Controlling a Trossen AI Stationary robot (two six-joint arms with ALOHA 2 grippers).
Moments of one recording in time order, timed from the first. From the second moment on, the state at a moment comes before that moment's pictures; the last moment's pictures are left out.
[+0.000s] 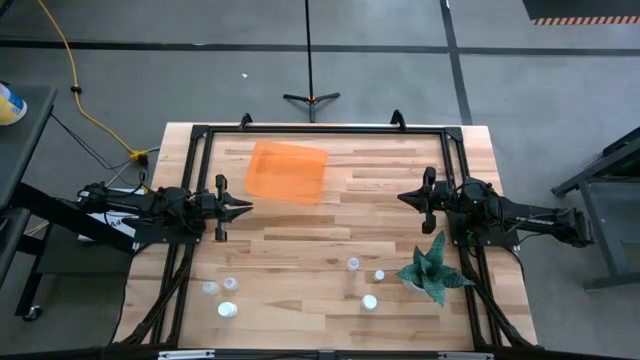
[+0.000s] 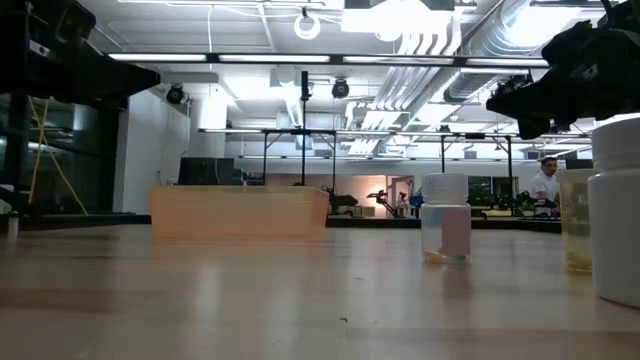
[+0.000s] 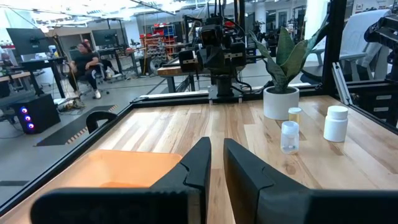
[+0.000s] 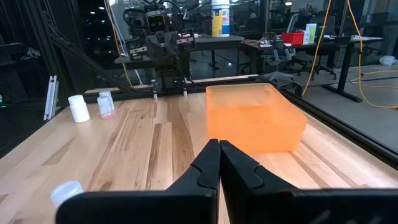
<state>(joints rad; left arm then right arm) -0.17 0.01 0.02 0.02 -0.27 0.13 -0.22 0.15 0.01 0.11 -0.10 0.07</state>
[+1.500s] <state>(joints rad) -0.17 0.01 0.02 0.02 -0.27 0.13 -0.22 0.15 0.01 0.21 0.06 0.01</state>
